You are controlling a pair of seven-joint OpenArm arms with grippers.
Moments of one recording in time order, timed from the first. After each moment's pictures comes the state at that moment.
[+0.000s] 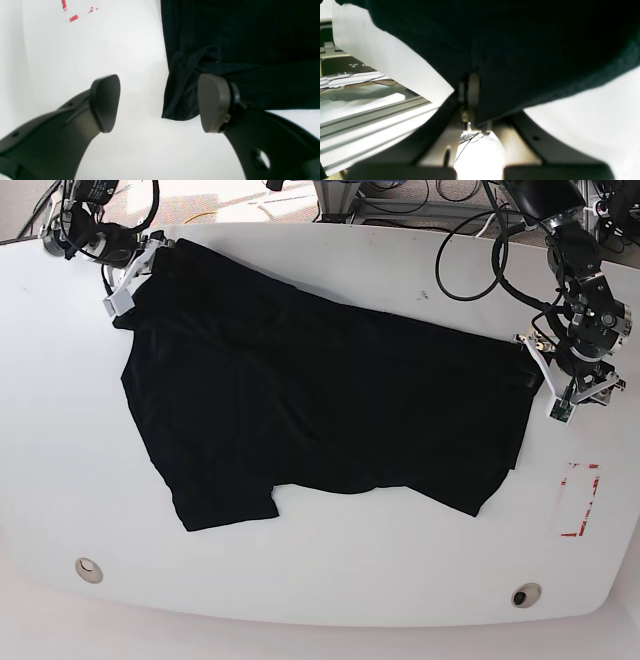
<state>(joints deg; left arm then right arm) 4.2 -10.3 -27.8 105.3 2.6 -42.2 54.9 -24.4 13.9 35.8 92.6 64.9 38.4 -83.0</state>
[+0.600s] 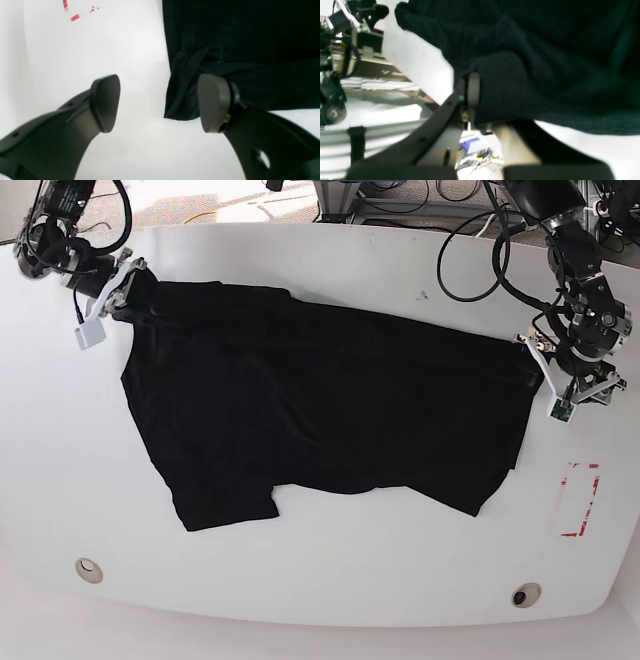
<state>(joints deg) 4.3 -10.3 -27.9 105.3 2.8 -42.2 54.9 -20.6 20.6 35.8 97.3 83.5 35.4 -83.5</state>
